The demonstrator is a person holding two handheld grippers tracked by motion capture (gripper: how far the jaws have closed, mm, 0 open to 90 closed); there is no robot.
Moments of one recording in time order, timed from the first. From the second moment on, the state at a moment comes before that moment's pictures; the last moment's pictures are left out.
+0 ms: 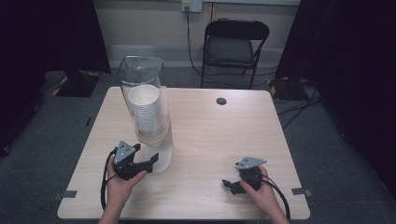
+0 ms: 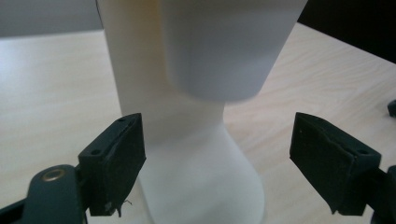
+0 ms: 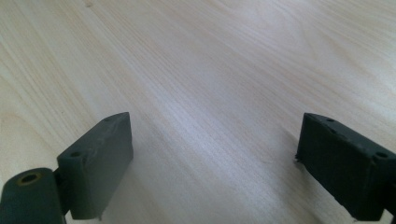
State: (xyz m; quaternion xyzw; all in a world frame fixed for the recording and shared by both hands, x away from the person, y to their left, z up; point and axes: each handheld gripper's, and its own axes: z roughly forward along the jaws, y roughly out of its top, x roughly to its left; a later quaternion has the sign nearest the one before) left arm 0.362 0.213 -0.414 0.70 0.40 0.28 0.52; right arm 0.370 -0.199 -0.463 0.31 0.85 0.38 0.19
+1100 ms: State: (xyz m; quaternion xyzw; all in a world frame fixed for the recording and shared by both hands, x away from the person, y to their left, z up) left arm 0.383 0.191 -0.418 0.67 0.39 0.35 0.52; right arm 0.370 -0.199 -0.463 0.31 0.85 0.38 0.19
